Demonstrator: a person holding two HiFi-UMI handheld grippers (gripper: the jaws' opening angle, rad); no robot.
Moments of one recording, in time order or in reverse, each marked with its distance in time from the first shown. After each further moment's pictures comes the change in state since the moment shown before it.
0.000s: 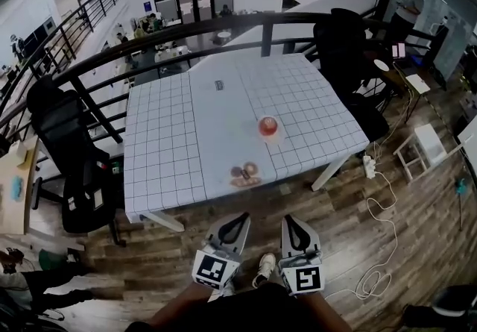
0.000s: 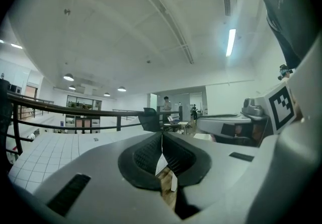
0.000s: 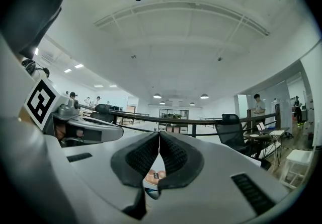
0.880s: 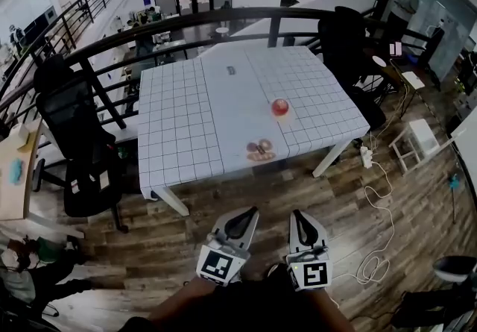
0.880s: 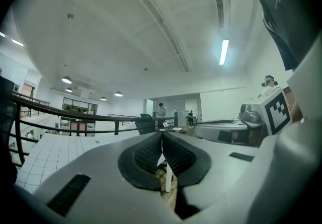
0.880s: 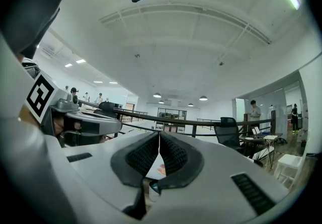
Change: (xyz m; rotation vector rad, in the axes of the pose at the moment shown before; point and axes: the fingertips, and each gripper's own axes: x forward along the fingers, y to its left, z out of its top) left arm -0.117 -0.018 0.027 -0.009 -0.108 -0.046; right arm -0.069 0.091 0.015 -0.068 0.044 -0.018
